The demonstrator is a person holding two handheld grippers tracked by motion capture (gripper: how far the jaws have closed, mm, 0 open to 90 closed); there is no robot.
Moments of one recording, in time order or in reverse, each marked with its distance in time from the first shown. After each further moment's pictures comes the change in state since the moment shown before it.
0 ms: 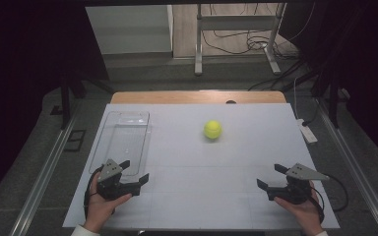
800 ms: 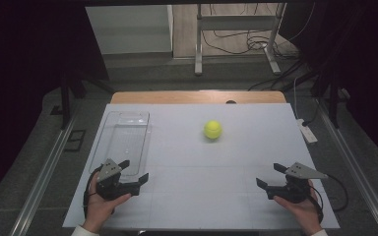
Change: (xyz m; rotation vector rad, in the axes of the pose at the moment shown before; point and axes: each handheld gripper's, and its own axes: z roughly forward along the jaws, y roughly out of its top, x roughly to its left) left arm -0.001 0.003 -0.002 -0.010 -0.001 0.003; right arm -0.003 -0.001 0.004 0.004 0.006 0.009
